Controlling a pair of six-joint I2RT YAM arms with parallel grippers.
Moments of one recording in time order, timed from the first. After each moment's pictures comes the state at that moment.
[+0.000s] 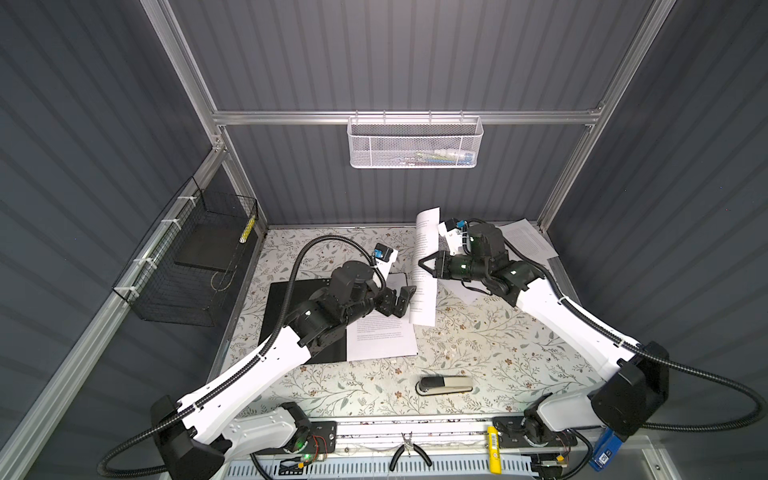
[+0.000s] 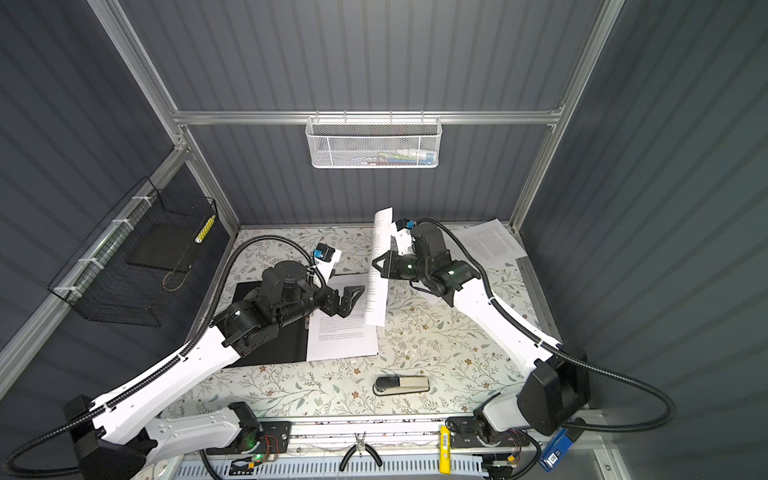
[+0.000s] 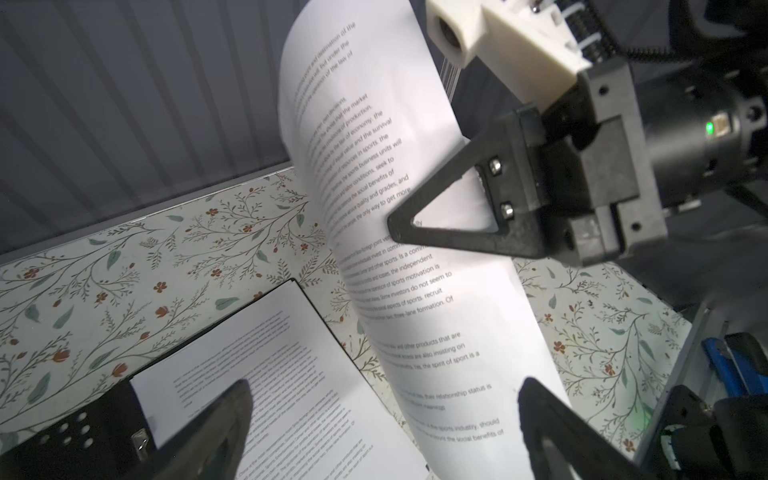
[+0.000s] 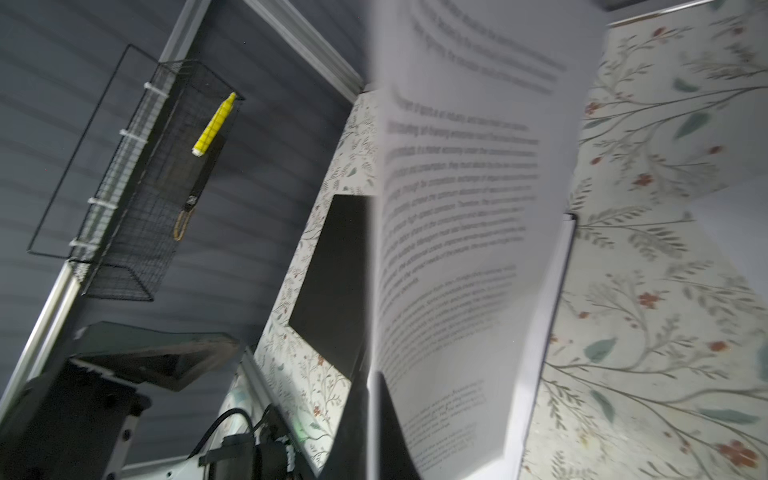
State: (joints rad) left arm -0.83 1.11 1.10 -0.43 -0.06 -0.15; right arm 0.54 1.44 1.28 -0.33 -0.46 0.61
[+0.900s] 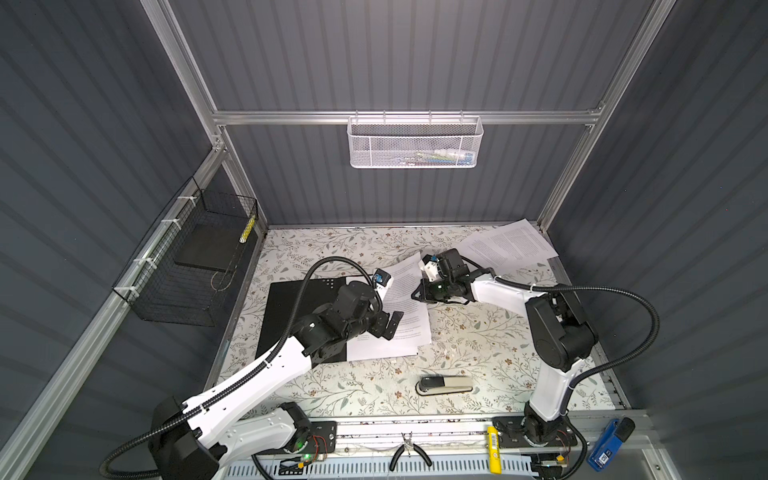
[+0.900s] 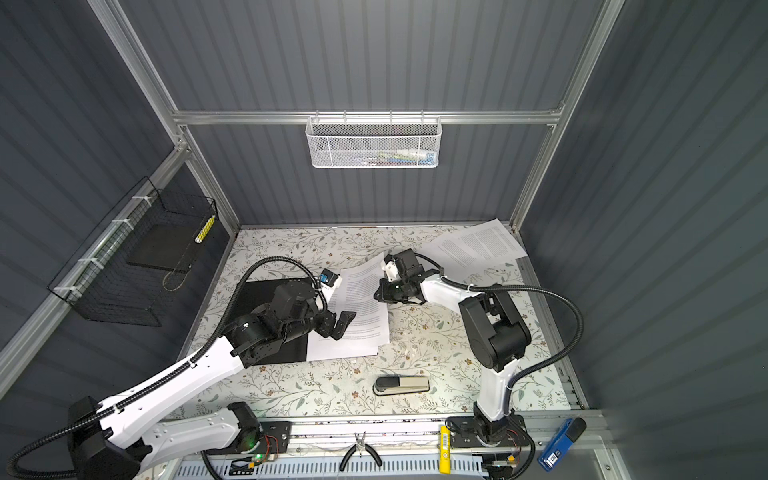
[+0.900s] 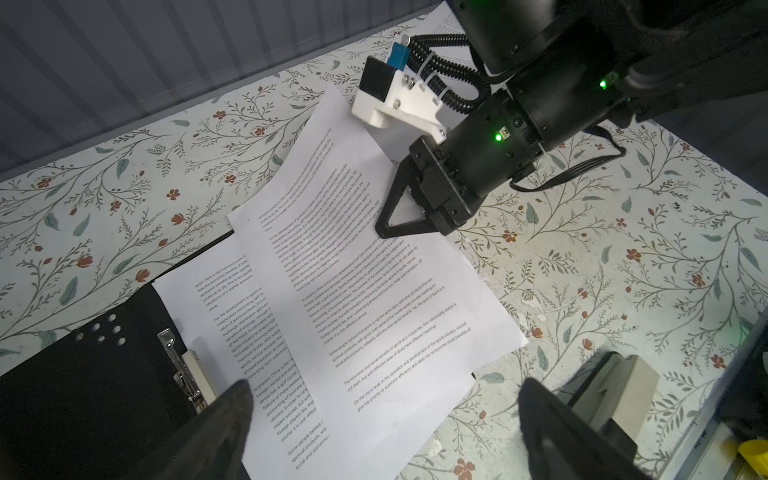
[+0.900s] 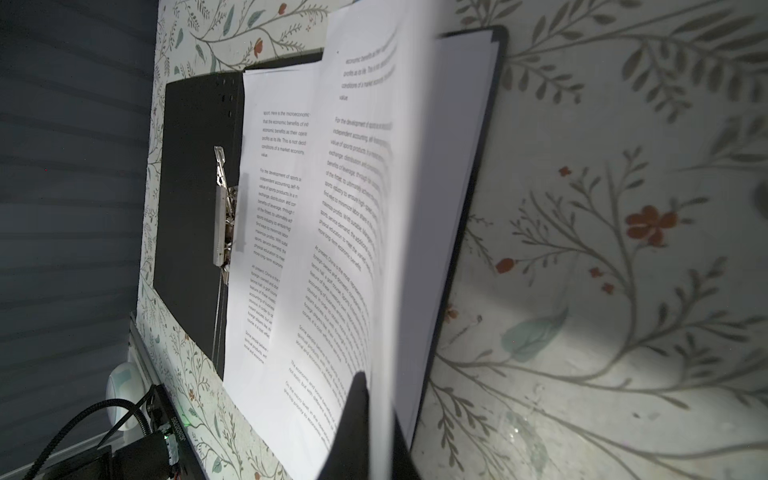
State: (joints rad) left arm -0.83 1.10 0.94 -0.47 -0.09 -0.11; right arm 0.51 1.88 1.20 -0.24 -0.49 0.47
